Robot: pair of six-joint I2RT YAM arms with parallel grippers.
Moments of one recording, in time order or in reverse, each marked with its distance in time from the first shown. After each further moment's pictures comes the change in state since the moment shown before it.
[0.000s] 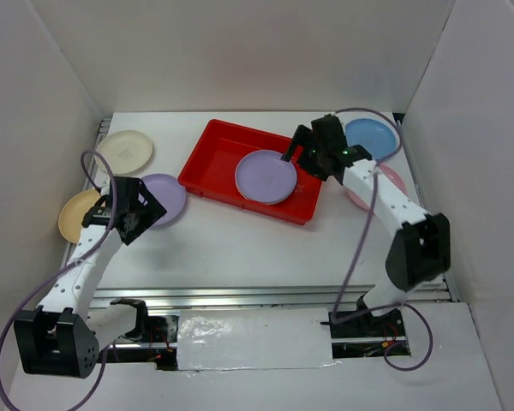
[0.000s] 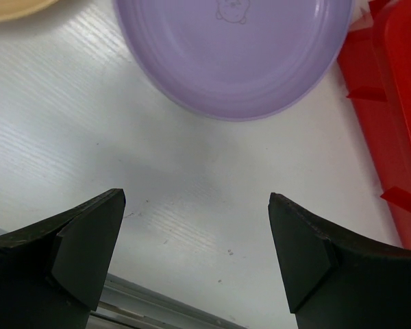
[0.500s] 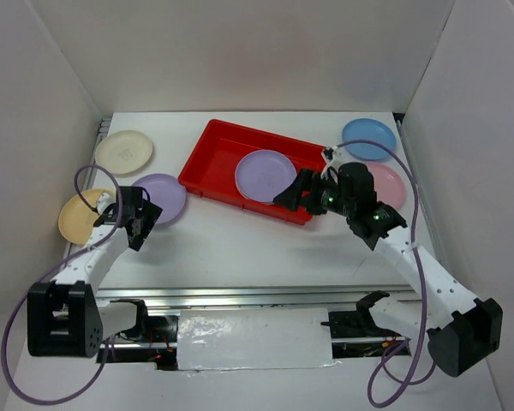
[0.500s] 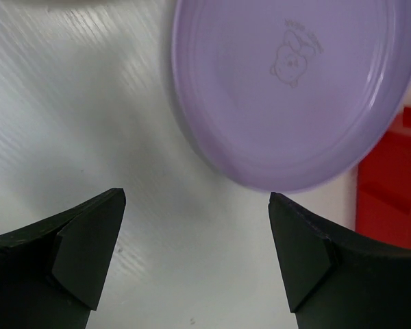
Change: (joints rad) left arm 0.045 0.048 -0.217 0.256 -0.079 -0.296; right arm 0.084 -0.622 -0.486 0.238 -0.377 -0.129
